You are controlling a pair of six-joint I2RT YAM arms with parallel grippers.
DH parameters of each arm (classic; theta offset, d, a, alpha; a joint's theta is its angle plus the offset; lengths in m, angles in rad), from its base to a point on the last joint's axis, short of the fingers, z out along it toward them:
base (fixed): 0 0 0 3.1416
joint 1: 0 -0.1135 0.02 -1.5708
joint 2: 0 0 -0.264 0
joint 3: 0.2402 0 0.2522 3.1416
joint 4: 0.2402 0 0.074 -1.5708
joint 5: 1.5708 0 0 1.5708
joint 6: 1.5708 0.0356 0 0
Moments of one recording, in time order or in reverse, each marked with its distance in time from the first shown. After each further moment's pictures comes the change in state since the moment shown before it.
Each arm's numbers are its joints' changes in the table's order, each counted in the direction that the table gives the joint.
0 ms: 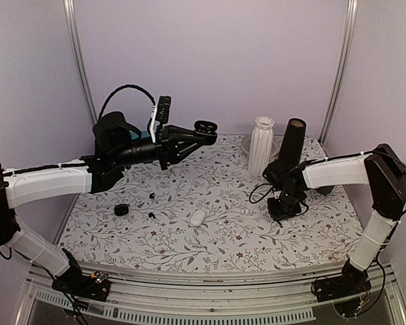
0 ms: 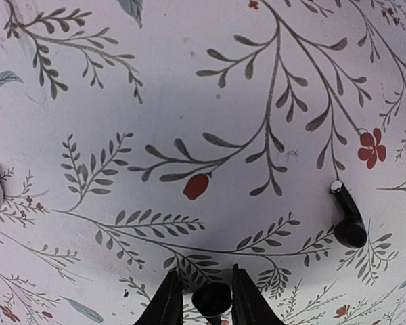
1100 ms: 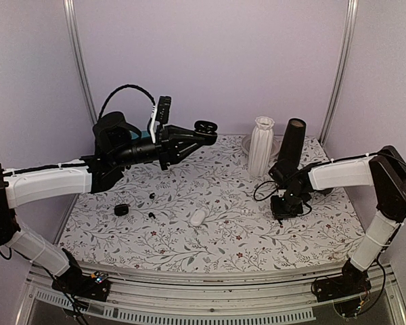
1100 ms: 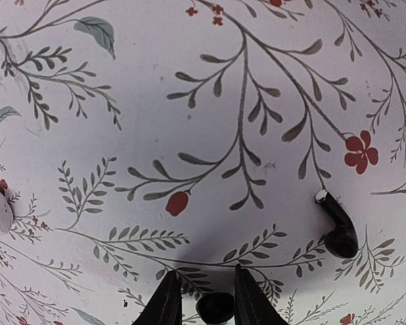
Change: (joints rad) left arm 0.001 0.000 0.000 0.000 0.000 0.011; right arm 0.045 0.047 -0.068 -0.098 -0.026 0.049
